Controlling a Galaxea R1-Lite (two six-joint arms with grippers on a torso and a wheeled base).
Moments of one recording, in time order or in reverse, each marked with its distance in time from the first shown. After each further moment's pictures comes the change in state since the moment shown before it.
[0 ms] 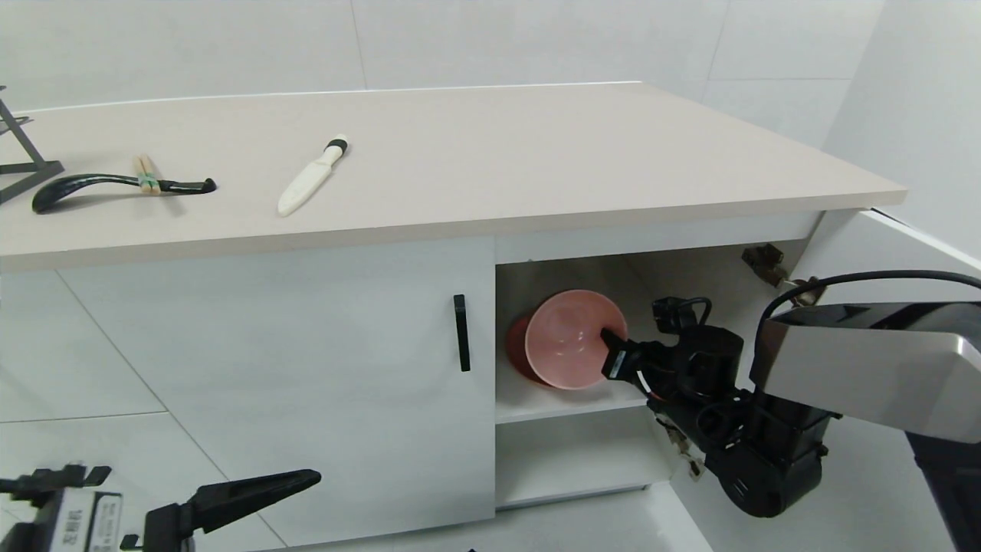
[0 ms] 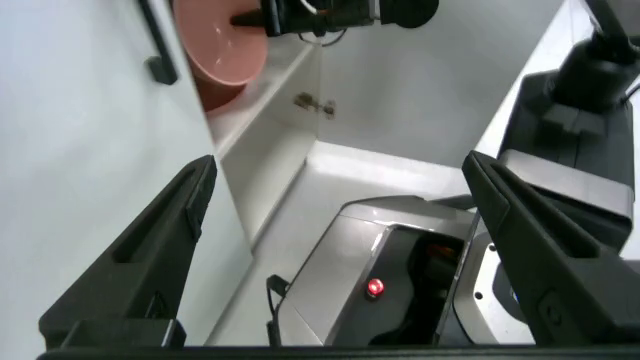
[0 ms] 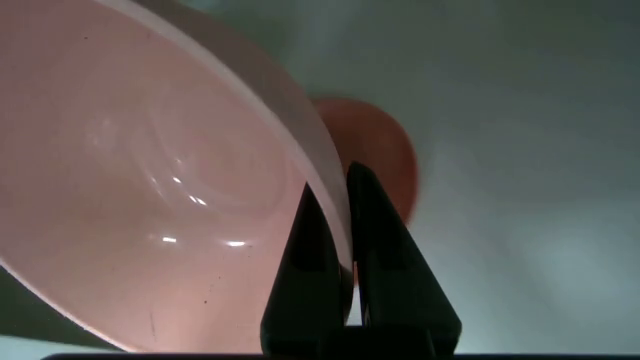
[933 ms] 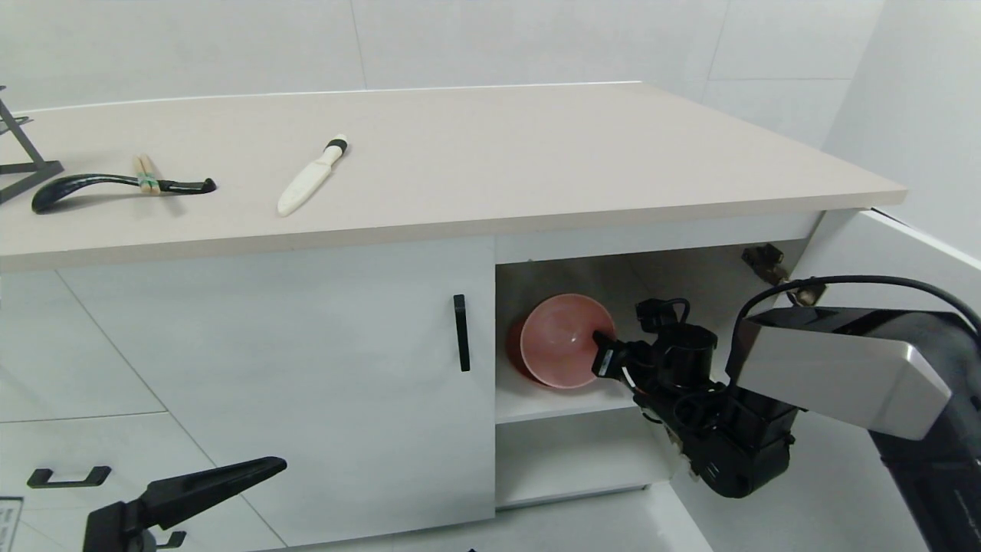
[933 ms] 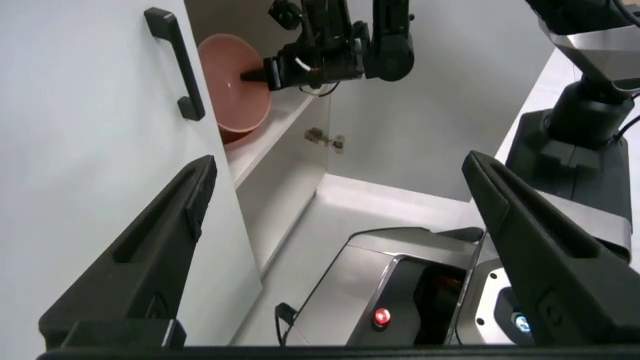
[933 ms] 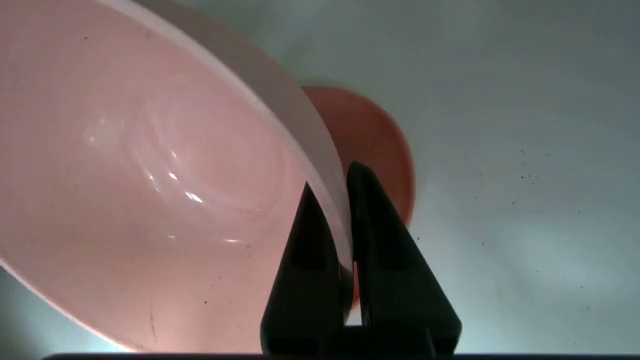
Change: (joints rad) left arm 0.017 -0.107 0.000 0.006 -0.001 -0.016; right arm -0.011 0.086 -0.130 0.083 -0.002 -0.004
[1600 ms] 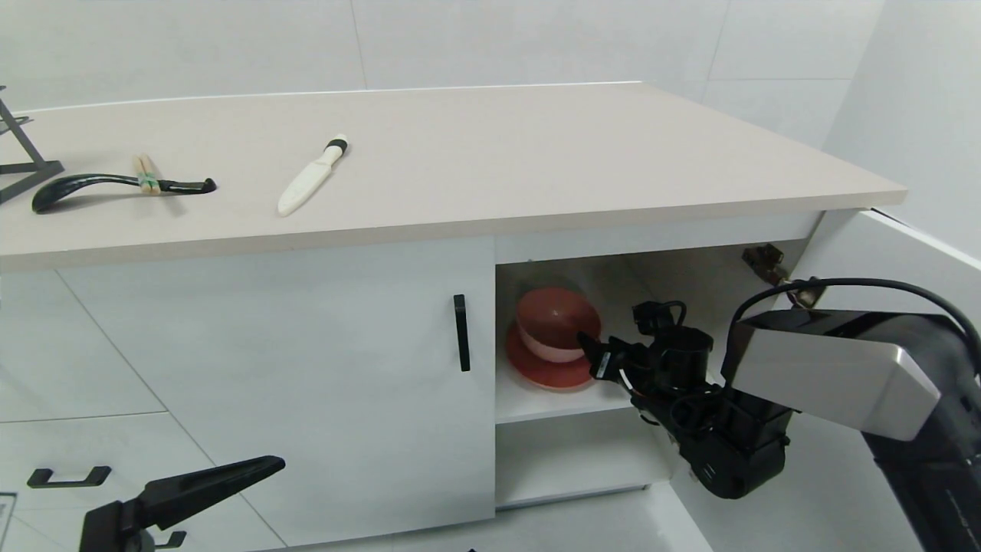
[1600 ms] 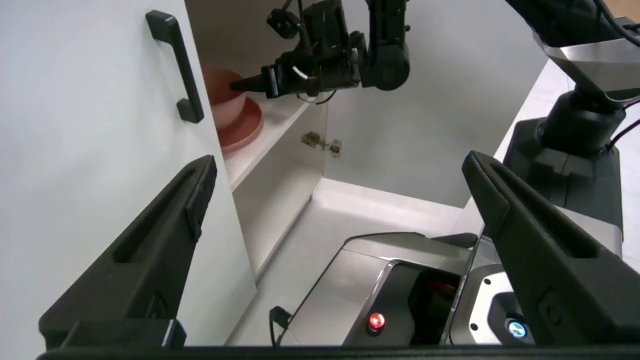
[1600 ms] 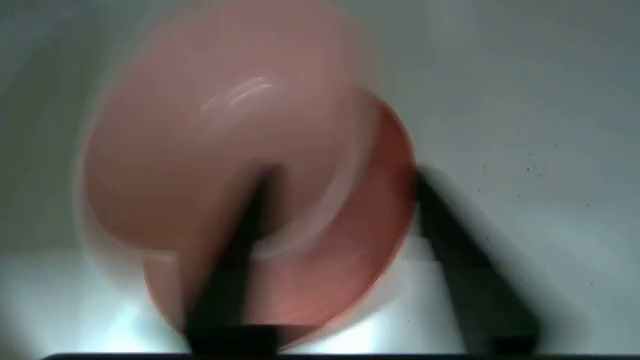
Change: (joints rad) left arm -0.001 -0.004 0.000 -0.007 0.000 -0.020; right arm 0.003 0.017 -0.012 0.003 -0.002 0.000
